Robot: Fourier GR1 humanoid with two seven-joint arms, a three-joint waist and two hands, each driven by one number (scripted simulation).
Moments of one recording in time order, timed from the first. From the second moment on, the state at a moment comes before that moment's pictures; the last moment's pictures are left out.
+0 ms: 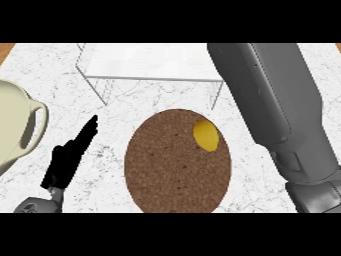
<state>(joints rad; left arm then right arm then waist) -0.06 0.28 -0.18 -1.36 0.03 0.02 0.03 -1.30 -0.06 -0.04 -0.98 1.18 0.05 0.93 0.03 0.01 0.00</state>
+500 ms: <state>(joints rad) -0.09 0.25 -0.19 -1.35 0.02 0.01 0.05 -1.45 -0.06 -0.15 -0.55 1.14 -0.11 0.80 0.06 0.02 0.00</state>
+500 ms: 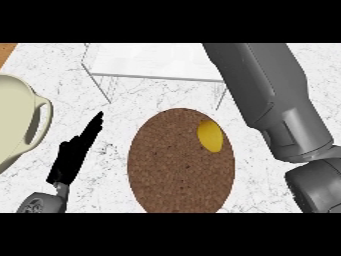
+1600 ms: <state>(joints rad) -0.06 0.25 -0.18 -1.36 0.01 0.00 0.03 -1.40 -0.02 -0.56 -0.59 0.64 -0.79 0.34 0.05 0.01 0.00</state>
